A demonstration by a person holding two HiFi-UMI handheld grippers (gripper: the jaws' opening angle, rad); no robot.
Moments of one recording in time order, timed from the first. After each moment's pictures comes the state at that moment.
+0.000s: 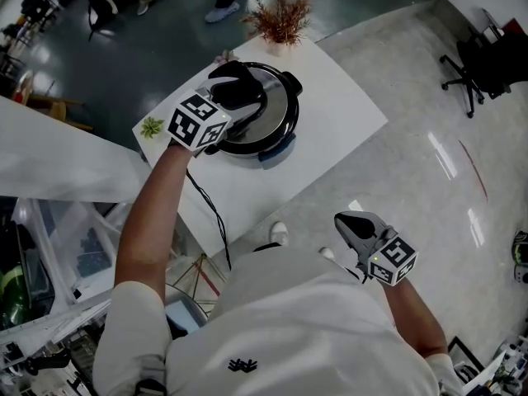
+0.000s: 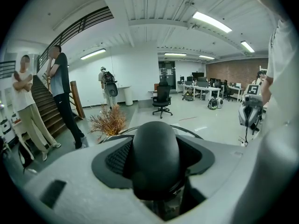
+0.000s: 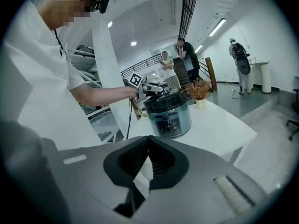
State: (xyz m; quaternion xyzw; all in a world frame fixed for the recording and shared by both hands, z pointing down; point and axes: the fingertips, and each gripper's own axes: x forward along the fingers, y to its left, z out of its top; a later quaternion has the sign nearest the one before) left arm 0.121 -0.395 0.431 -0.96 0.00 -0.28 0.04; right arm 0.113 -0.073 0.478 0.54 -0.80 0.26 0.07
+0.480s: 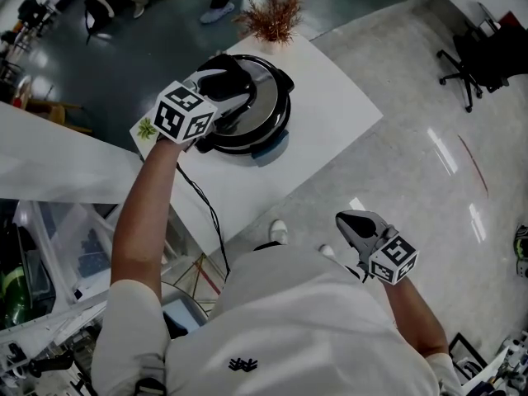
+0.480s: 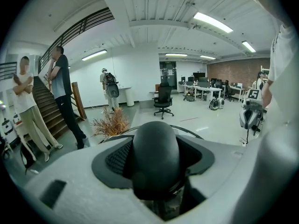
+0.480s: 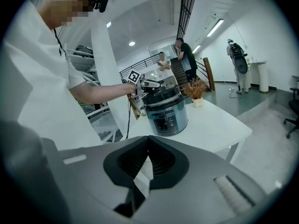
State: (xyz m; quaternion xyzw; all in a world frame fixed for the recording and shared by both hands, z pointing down) left arm 0.124 -0.400 0.411 -0.96 0.00 -0.28 0.04; right arm 0.124 -0.053 0.481 0.55 -0.79 0.26 0.07
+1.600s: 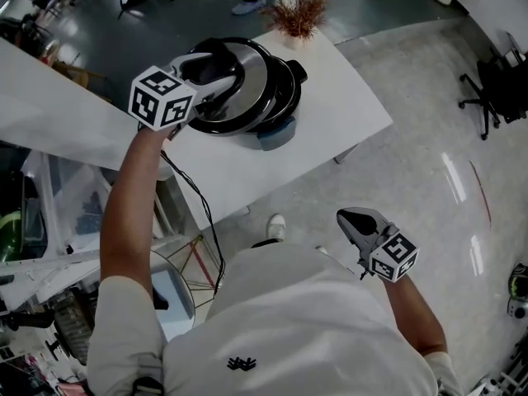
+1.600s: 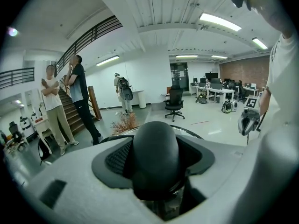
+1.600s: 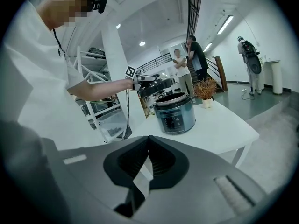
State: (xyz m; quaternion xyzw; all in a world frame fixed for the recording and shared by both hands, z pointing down) left arm 0.064 -0.384 0.345 -0.96 0.09 -0.26 0.03; right arm 0.134 -0.025 0.476 0.48 -0.84 0.24 0.08
